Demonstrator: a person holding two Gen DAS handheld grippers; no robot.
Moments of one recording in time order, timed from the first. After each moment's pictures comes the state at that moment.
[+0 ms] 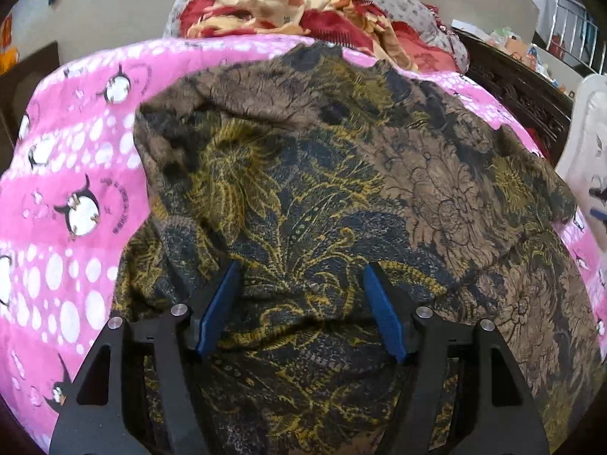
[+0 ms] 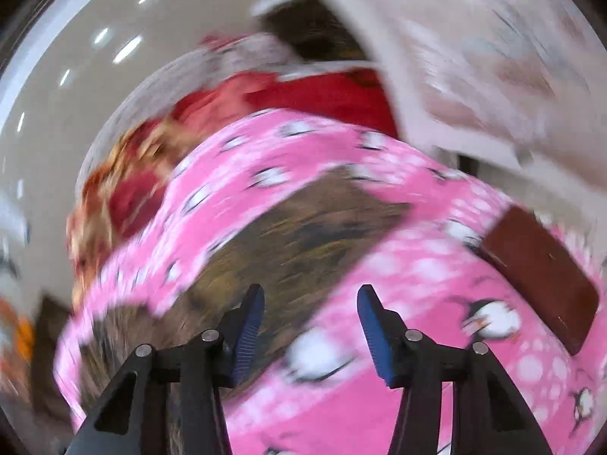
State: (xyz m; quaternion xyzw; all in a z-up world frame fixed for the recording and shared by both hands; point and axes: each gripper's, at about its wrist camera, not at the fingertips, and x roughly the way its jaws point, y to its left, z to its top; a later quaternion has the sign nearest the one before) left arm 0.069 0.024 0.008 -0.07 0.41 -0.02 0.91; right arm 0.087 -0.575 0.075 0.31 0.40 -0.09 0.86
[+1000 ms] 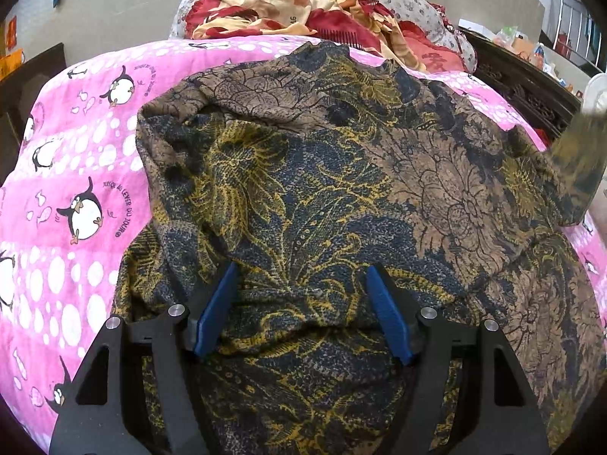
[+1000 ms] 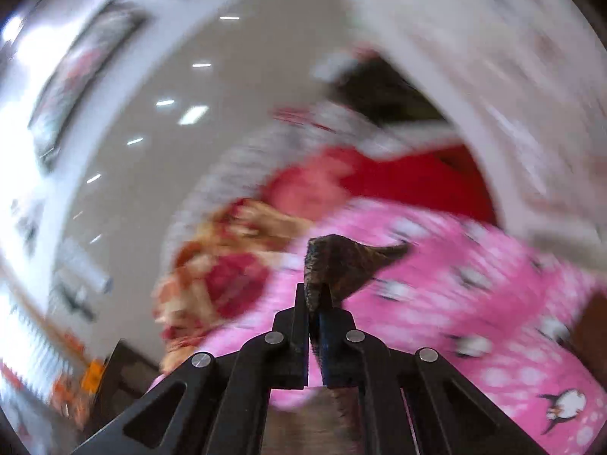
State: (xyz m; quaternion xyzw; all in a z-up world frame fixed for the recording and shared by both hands) left arm 0.075 0.019 0.006 -0.06 0.41 0.00 0.91; right arm 0.135 -0.543 0.202 0.34 0.22 0.05 0.91
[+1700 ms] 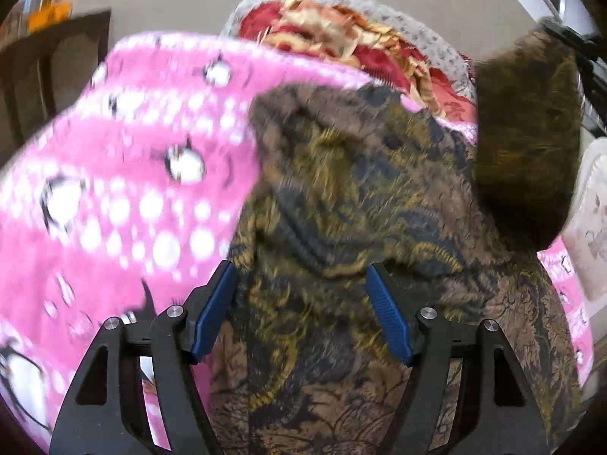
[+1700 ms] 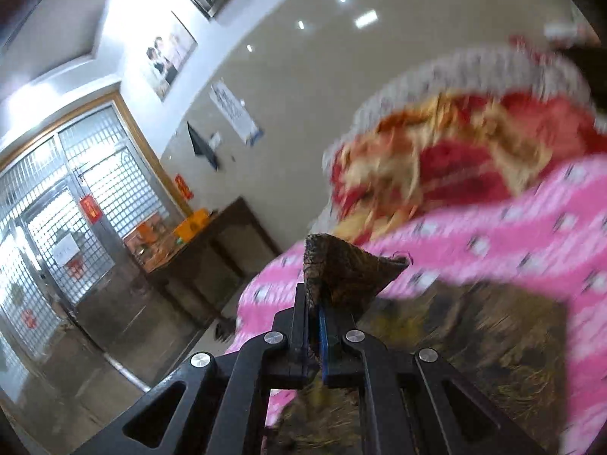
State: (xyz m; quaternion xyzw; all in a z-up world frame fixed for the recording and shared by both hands) left arm 0.003 0.079 0.012 -0.16 0.37 0.03 0.91; right arm 0.121 -0.181 0.219 0.21 0.30 0.36 0.86
